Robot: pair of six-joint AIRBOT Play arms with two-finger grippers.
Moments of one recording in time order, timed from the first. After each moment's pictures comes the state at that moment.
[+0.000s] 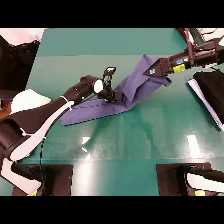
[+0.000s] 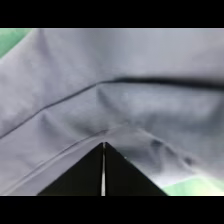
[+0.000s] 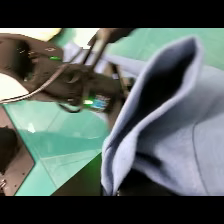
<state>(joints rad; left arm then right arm) -0.63 -1.74 1.50 1.30 -0.85 -1.83 0.09 -1.36 1.54 -0.68 1.43 1.18</state>
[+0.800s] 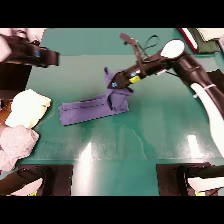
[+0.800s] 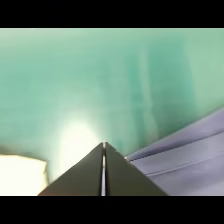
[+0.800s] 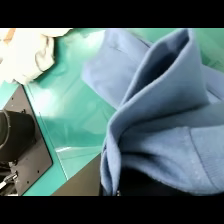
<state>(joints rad) -0.34 -1.15 1.57 1.78 -1.22 -1.78 0.43 -1.58 1.66 -0.68 1.29 1.20</state>
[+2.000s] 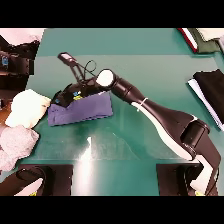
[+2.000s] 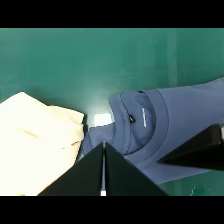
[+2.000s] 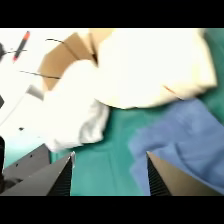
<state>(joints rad) -0.31 -1.01 1.57 1.82 -1.44 -1.72 0.84 -1.92 1.96 -0.55 0.86 1.05</state>
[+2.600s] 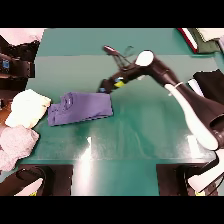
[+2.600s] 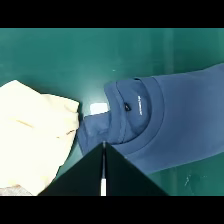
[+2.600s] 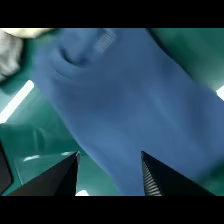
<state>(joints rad) -0.31 -1.02 1.57 1.79 -1.47 -1.72 0.42 -1.76 1.67 -0.74 1.21 1.19</state>
